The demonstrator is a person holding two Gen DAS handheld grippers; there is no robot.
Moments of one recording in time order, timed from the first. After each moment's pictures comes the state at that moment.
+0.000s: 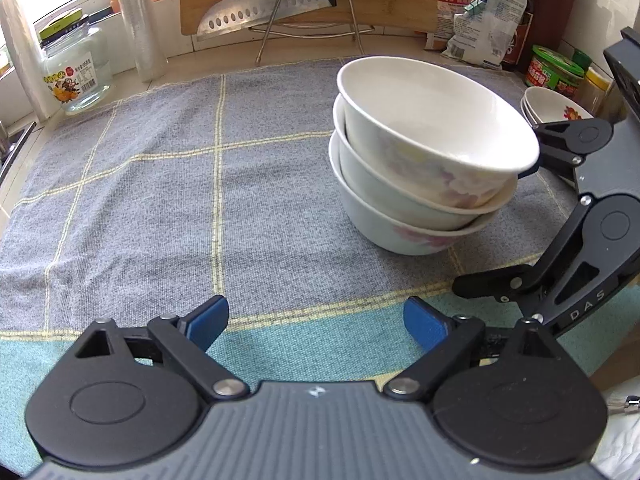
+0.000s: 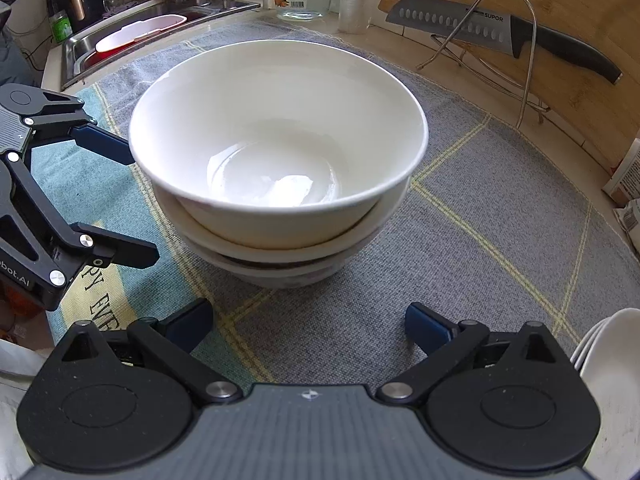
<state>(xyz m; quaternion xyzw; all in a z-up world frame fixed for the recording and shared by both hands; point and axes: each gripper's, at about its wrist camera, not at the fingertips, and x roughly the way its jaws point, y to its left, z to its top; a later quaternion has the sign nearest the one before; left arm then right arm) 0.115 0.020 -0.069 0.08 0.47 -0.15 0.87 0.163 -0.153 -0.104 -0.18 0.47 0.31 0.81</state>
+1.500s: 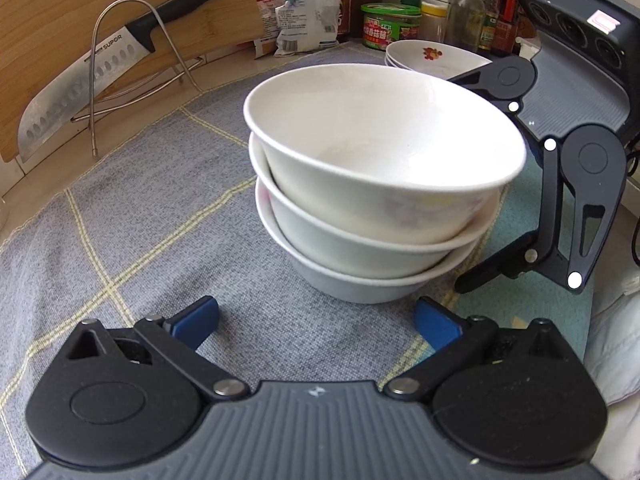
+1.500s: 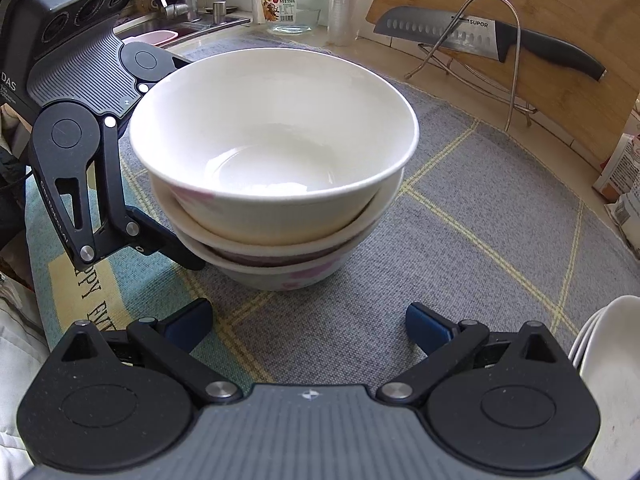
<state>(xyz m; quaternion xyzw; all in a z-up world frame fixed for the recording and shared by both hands) 0.181 0.017 -0.086 0.22 0.38 -0.43 0.79 0.161 -0.156 -0.106 -0.16 0.45 0.29 0.83</state>
